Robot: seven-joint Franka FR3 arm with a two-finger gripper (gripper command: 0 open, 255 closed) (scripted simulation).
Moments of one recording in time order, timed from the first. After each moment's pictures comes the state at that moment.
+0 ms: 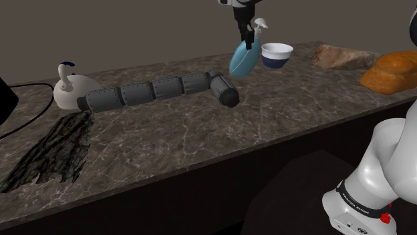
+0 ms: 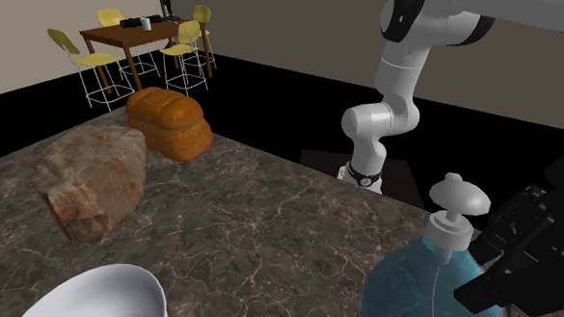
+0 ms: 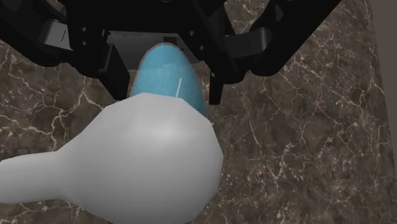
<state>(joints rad) 0.39 0.07 -0.31 -1.51 -0.38 1.64 -0.92</state>
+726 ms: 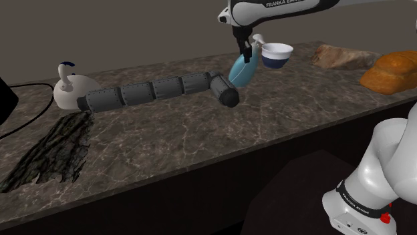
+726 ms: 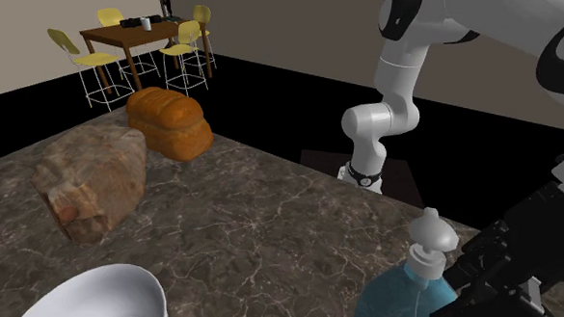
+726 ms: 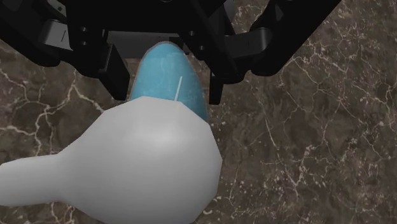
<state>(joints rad) 0.39 0.05 -0.31 -1.68 -0.39 1.78 -0.87</state>
